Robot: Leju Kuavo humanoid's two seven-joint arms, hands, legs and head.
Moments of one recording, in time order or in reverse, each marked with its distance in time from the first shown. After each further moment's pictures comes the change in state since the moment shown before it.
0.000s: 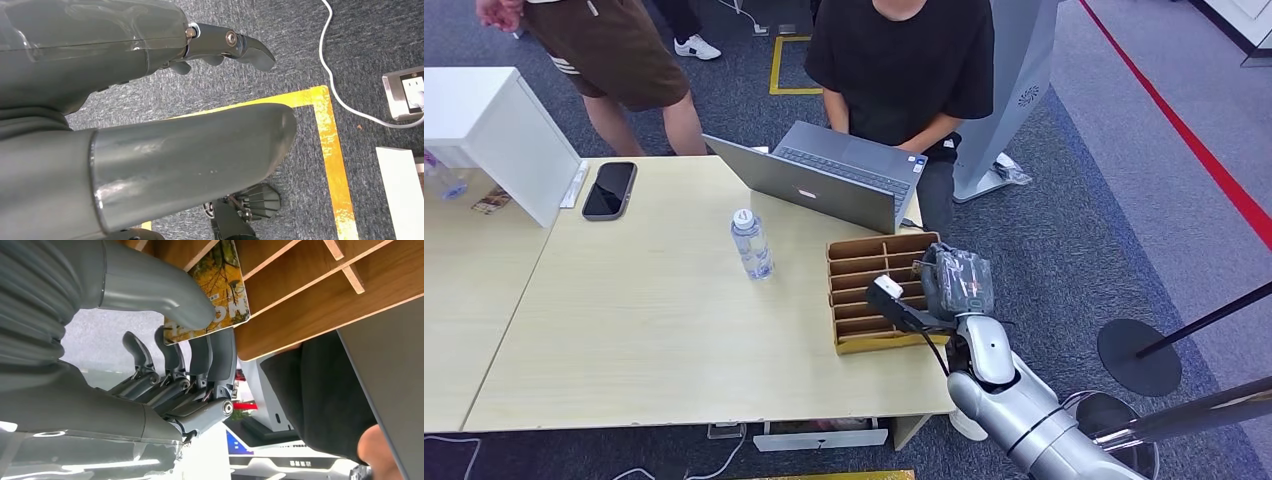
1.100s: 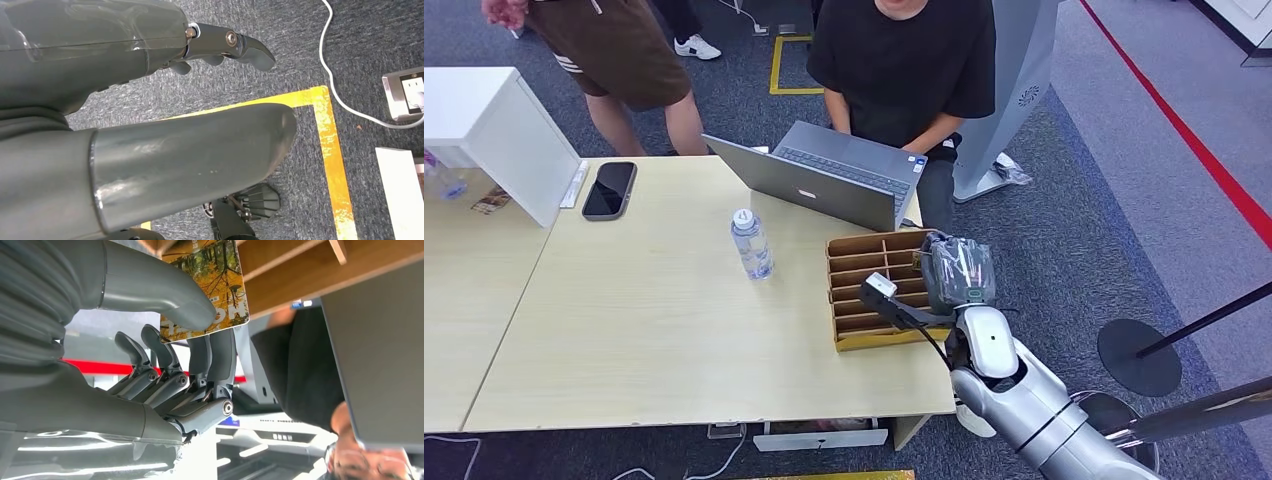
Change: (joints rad) left arm 0.012 0.001 0.022 -0.001 0.017 0.008 -0.015; right arm -0.018 -0.106 -0.014 -0.337 0.149 0.155 0.063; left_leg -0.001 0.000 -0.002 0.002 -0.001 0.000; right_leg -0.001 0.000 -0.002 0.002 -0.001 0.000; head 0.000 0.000
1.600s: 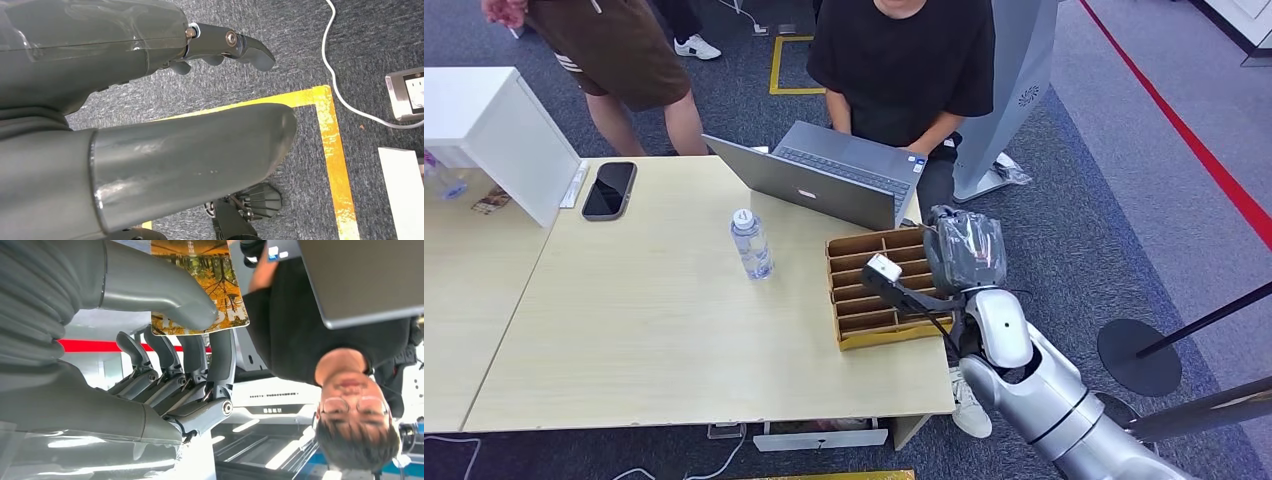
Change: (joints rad) left arm -0.008 0.000 -0.012 0.002 -0.011 -0.005 0.007; right arm -0.076 0.009 -0.029 0.040 -0.064 -0.036 -0.027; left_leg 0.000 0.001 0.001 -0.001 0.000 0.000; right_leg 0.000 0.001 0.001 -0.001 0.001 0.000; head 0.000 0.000
